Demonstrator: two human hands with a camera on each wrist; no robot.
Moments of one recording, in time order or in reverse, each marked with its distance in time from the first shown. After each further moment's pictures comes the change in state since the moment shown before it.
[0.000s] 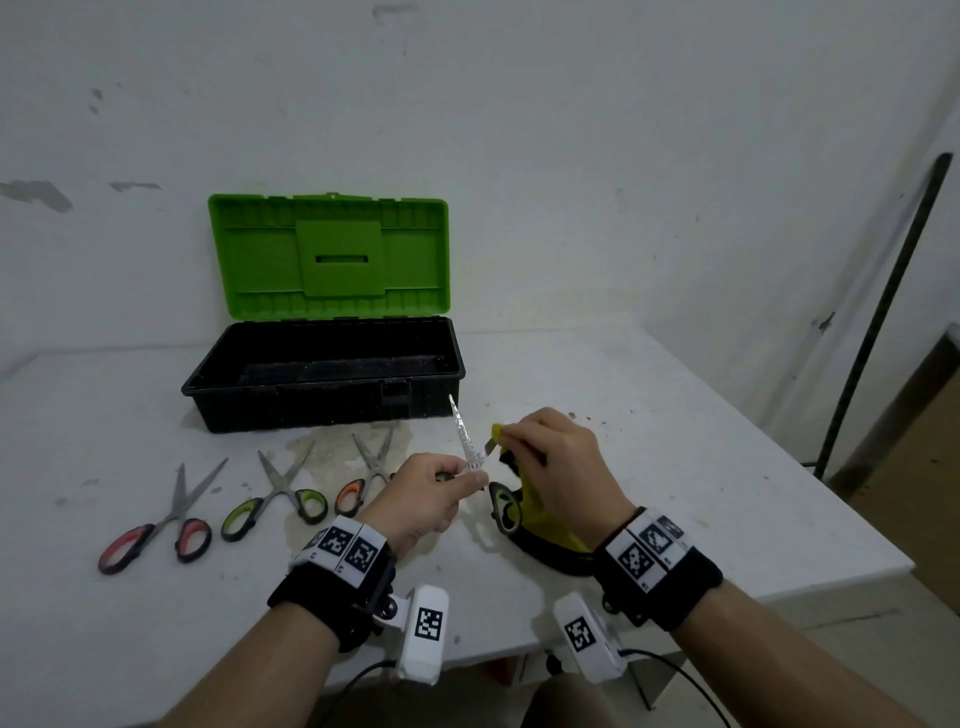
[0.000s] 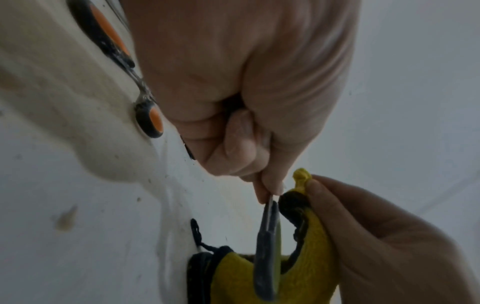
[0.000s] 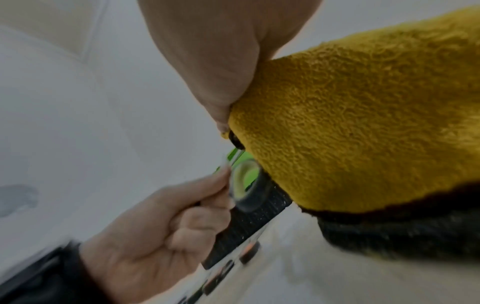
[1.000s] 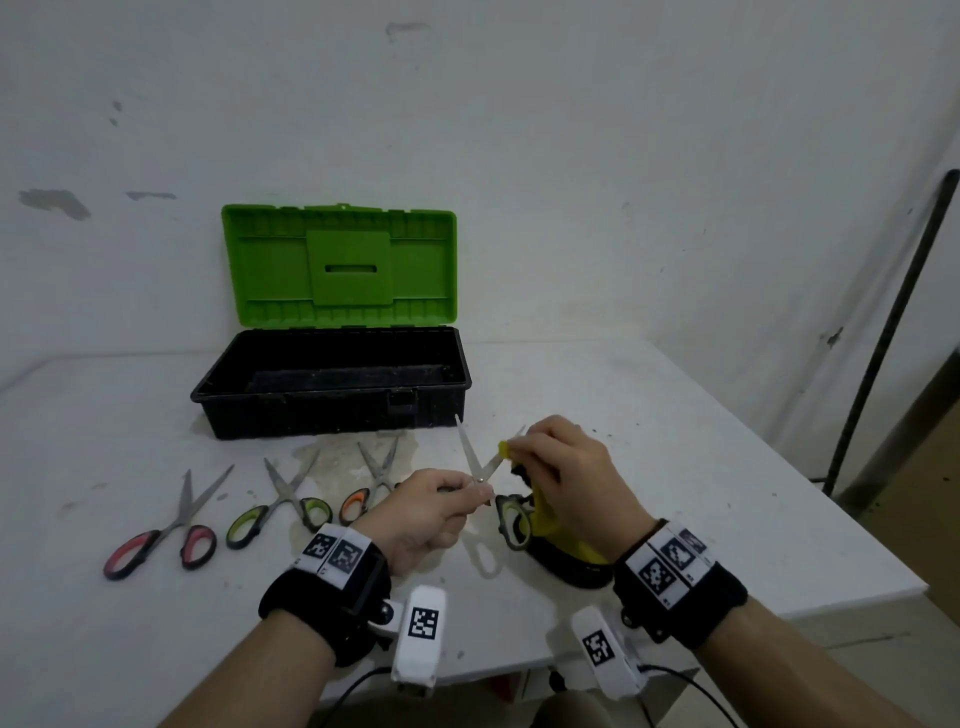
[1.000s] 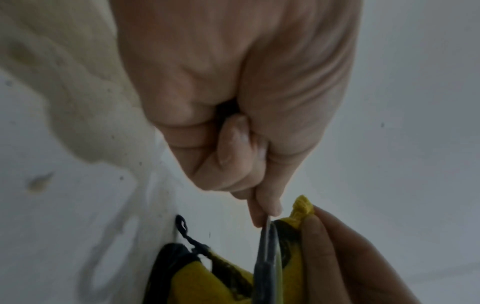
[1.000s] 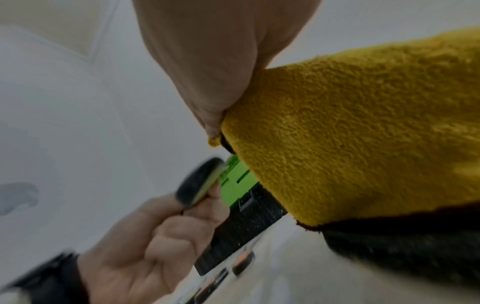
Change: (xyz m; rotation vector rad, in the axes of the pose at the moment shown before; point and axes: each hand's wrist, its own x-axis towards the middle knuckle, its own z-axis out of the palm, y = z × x) left_hand -0.002 0.001 -0.005 -0.241 -0.119 -0.120; right_hand 0.001 0.000 -0.014 -0.006 -0.065 -0.107
